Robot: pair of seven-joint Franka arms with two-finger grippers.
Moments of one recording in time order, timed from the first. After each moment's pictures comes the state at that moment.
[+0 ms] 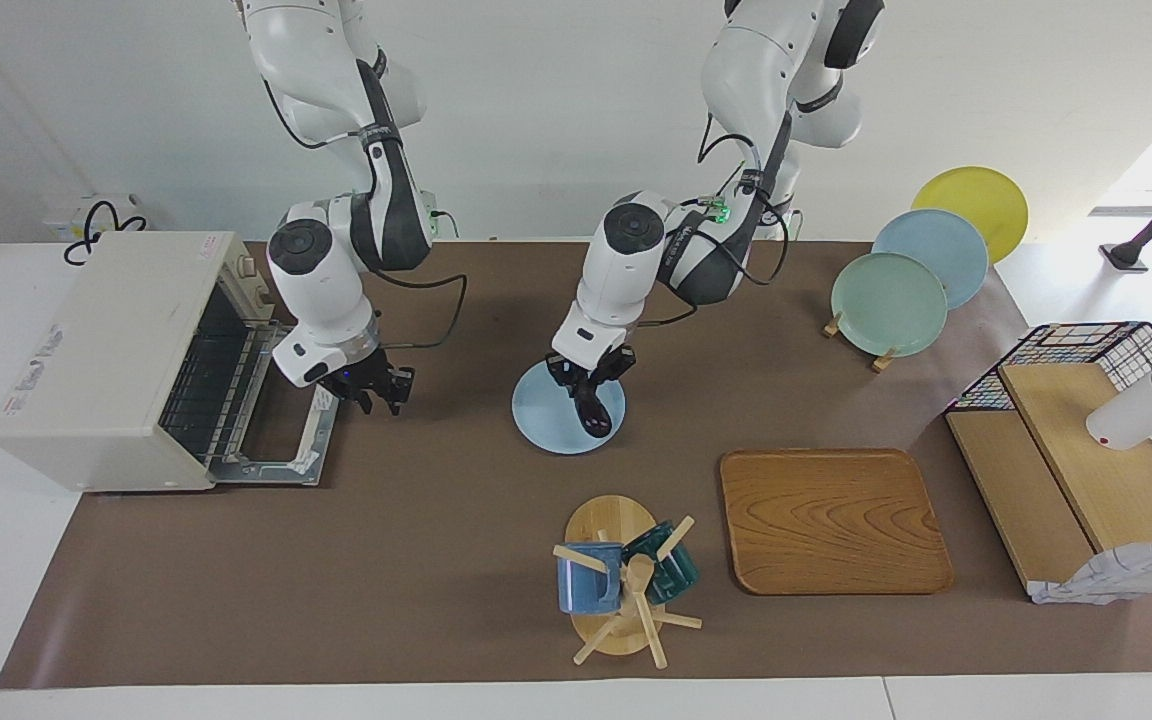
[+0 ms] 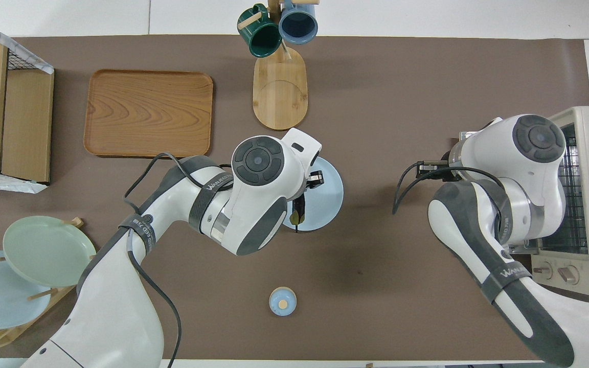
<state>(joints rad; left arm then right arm) -0.59 0.40 -0.15 -1.77 -0.09 2.26 -0.78 0.24 0.14 -0.11 -2.09 0.04 2.23 0.20</state>
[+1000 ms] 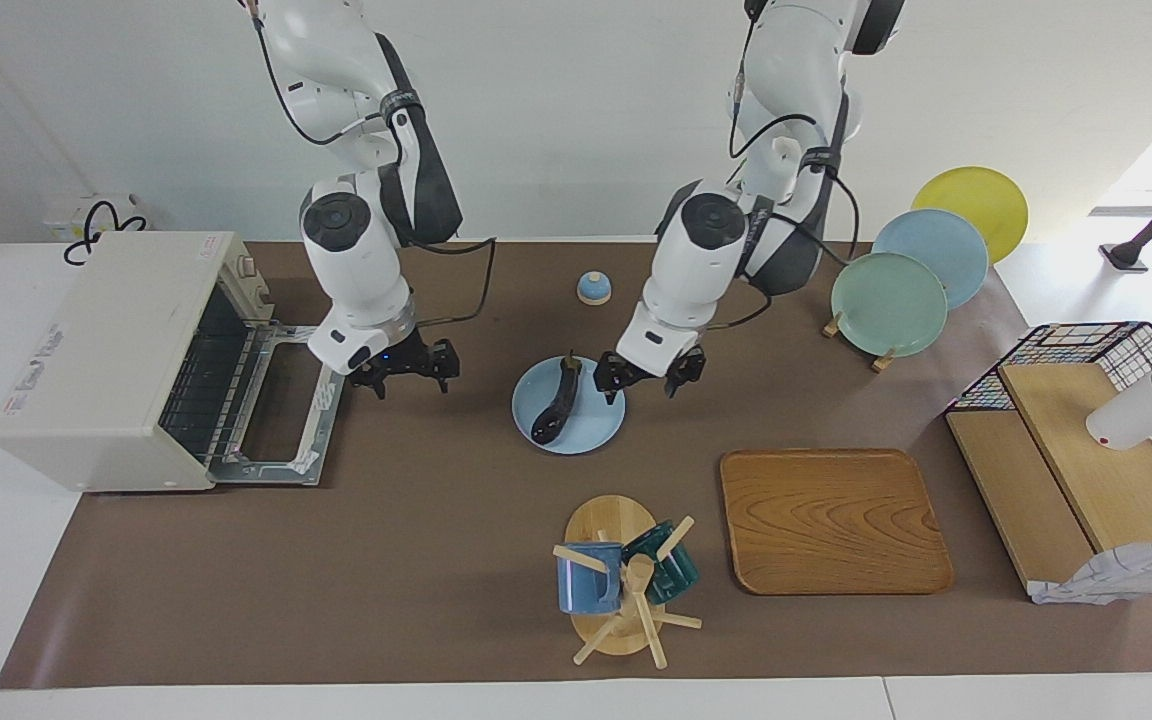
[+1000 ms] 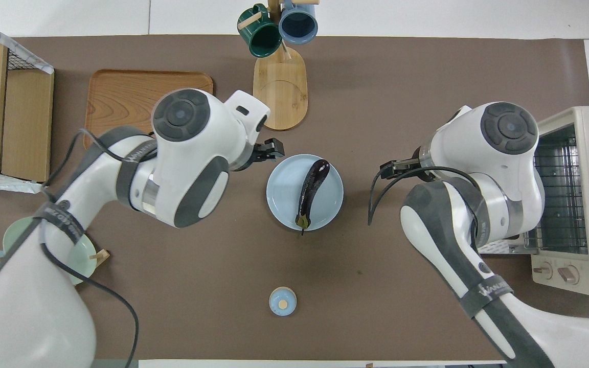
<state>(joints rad) -0.41 0.29 -0.12 -1.70 -0.09 2.07 -0.58 0.28 0.14 0.02 -1.99 0.05 2.16 0.20</state>
